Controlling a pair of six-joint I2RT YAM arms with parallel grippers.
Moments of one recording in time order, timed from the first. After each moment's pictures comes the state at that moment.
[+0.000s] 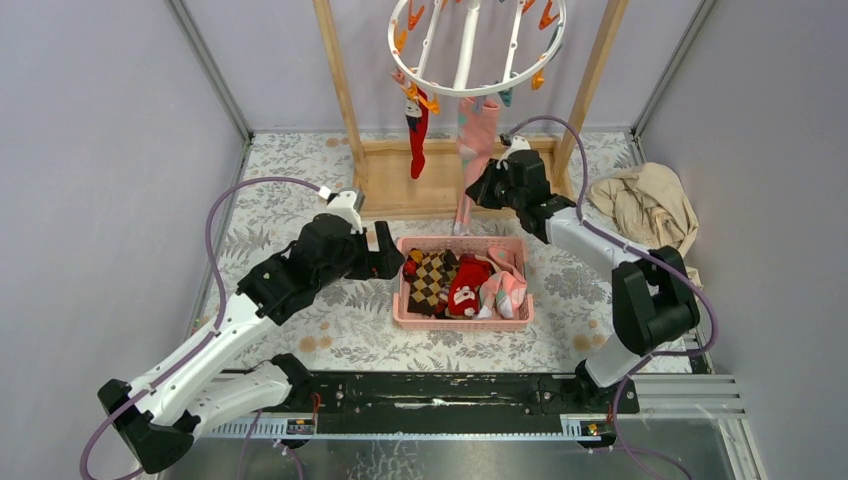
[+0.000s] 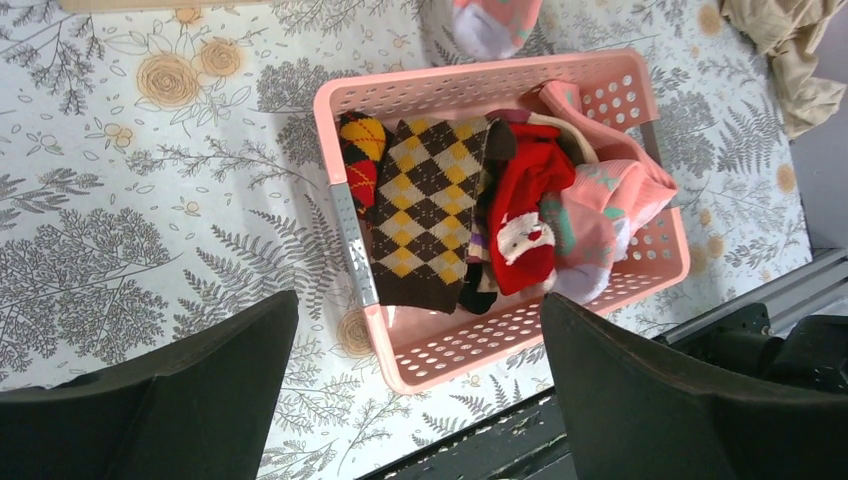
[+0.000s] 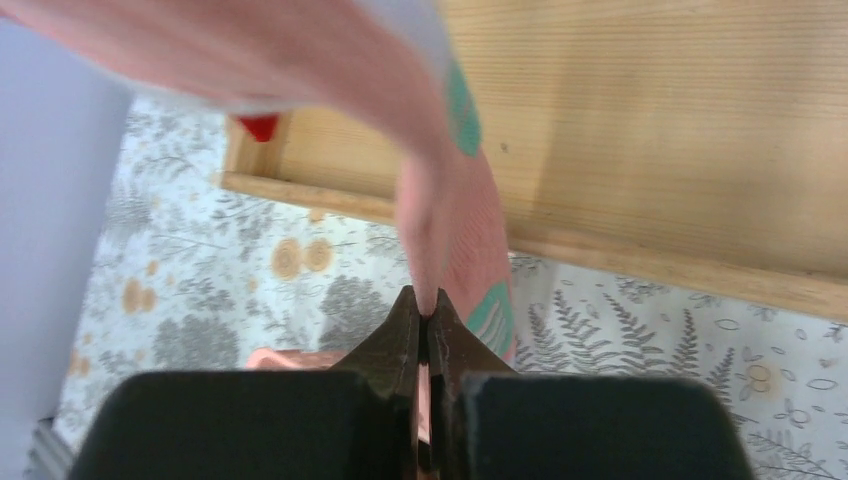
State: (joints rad) left arm -0.71 0.92 0.95 -0.63 -0.12 -0.57; right arm 0.43 1.64 1.10 0.06 -0.12 0.51
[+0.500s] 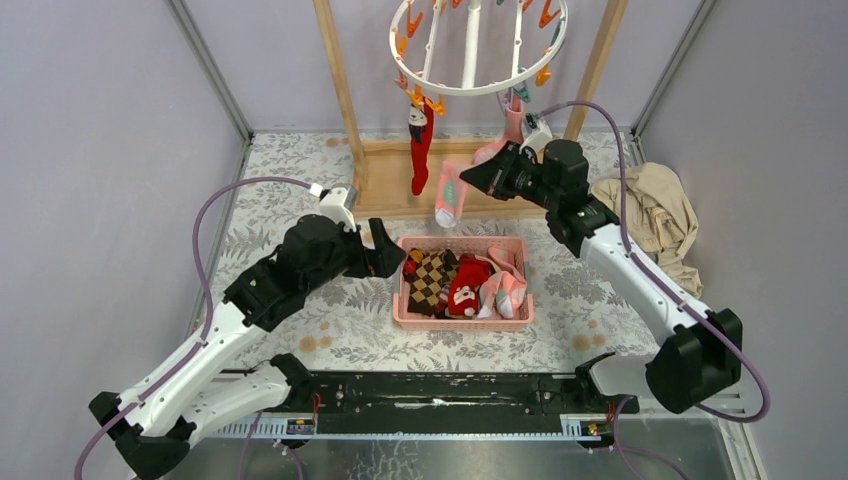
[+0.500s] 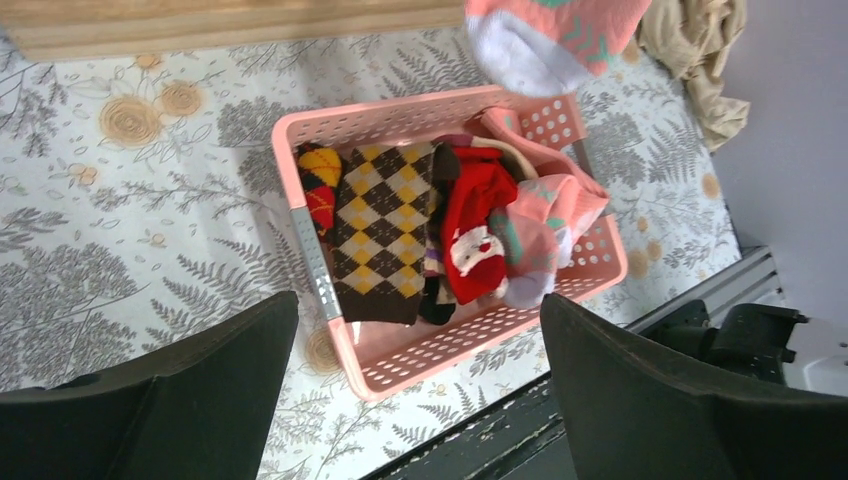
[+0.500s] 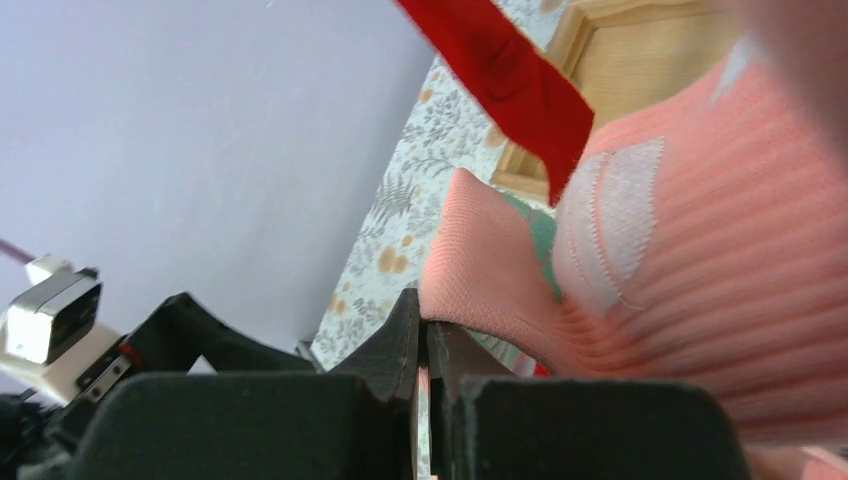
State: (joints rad) left arm -0.71 0.87 0.97 -0.60 -0.08 -0.56; right arm 0.43 1.34 1.12 0.02 -0.38 0.74
